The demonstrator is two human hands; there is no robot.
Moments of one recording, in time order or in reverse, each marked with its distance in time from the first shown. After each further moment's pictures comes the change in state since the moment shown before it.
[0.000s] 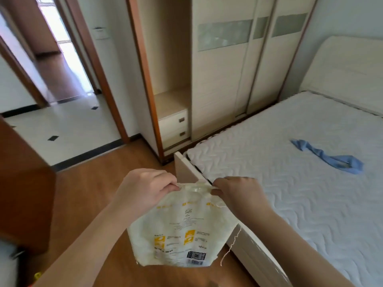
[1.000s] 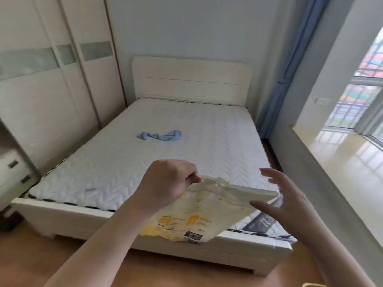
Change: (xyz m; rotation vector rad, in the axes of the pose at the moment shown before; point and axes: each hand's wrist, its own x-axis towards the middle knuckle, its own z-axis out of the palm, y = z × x) left_hand 0.056 0.538 0.007 -0.519 0.018 0.642; right_hand -0.603 0.081 -0.258 0.421 0.364 1.116
